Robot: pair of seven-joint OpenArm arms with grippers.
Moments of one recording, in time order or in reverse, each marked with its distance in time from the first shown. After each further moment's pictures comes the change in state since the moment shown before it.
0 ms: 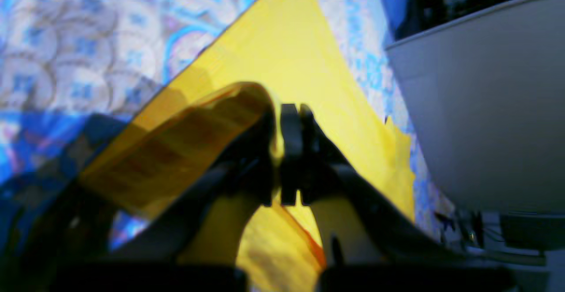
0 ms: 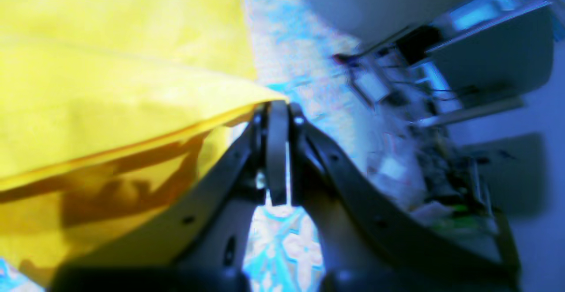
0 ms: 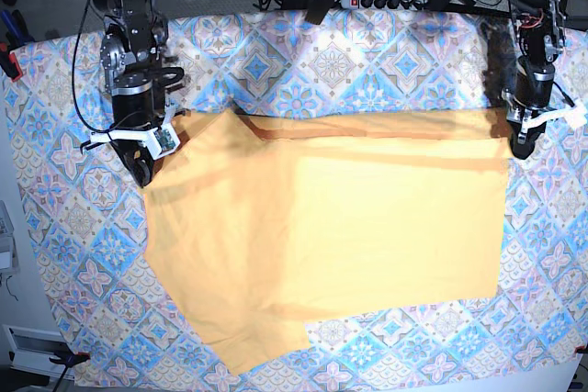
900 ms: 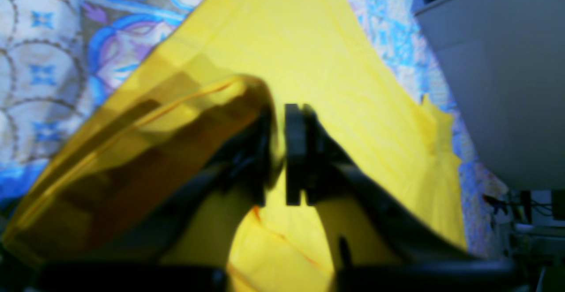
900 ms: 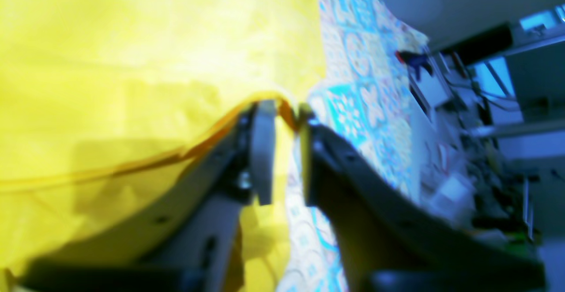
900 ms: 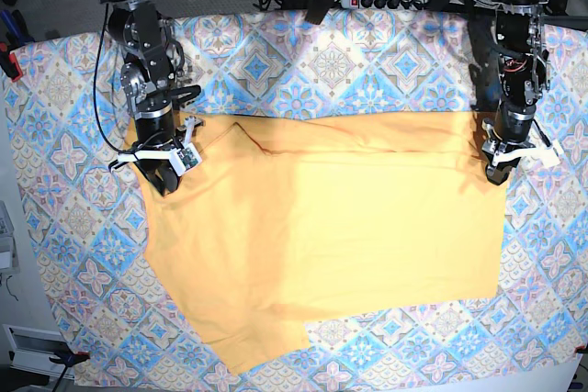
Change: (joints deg) left arm -14.1 1.4 6.1 -12.3 12.1 0.5 3.8; right arm 10.7 -0.5 -5.8 -16.3 -0.2 -1.8 0.0
